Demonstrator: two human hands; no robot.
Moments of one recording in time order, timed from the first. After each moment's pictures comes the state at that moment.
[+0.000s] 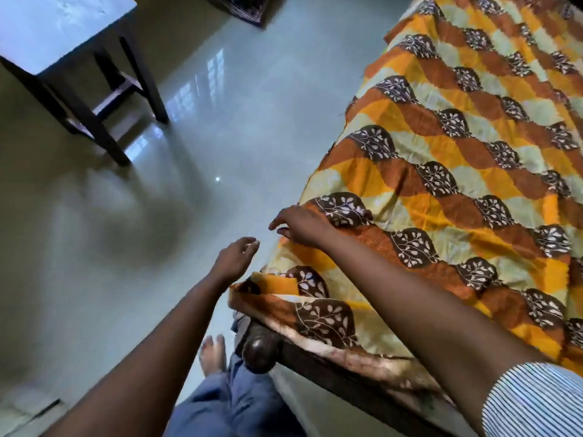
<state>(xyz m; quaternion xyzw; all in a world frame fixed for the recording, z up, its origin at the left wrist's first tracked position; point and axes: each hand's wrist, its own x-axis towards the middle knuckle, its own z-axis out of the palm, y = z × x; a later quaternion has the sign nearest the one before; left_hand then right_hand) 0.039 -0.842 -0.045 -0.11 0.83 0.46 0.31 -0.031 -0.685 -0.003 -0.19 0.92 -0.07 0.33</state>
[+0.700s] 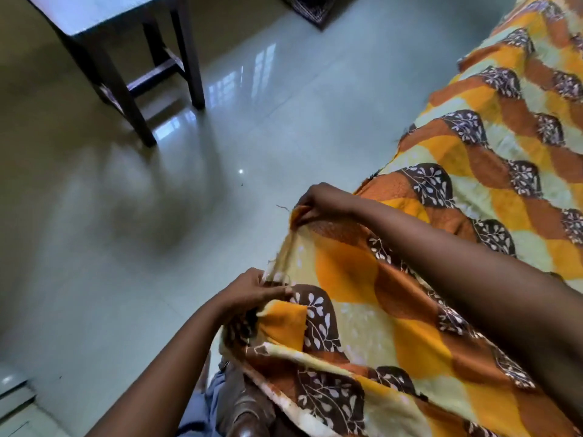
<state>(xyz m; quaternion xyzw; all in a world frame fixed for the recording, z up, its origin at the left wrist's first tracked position) 0.016 -0.844 -0.100 -0.12 0.67 0.61 0.41 -0.164 -0.703 -0.048 -0.33 0.85 -0.06 0.41</state>
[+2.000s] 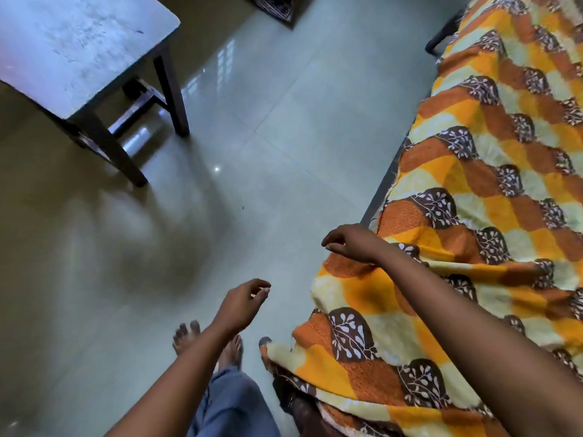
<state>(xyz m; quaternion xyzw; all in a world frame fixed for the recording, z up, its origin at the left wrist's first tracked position) -0.057 -0.969 -0.117 -0.07 0.78 0.47 0.40 -0.183 -0.738 -0.044 -0.10 0.90 -0.06 0.43</state>
